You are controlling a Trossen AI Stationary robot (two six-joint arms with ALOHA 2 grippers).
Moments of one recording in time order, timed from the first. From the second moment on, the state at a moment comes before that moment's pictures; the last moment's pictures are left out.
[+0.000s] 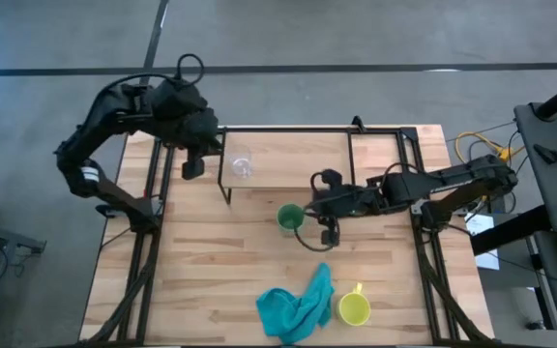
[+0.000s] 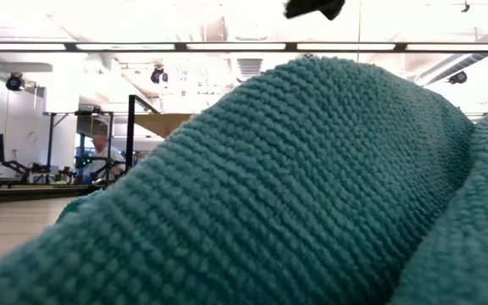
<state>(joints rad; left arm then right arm) 0.29 1.43 2.10 -1.53 0.08 0.21 0.22 1.43 1.32 -0.62 0.27 0.11</state>
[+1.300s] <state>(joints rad) 0.29 1.45 2.05 -1.53 0.14 0.21 0.50 1.43 1.31 -1.05 -0.24 0.44</state>
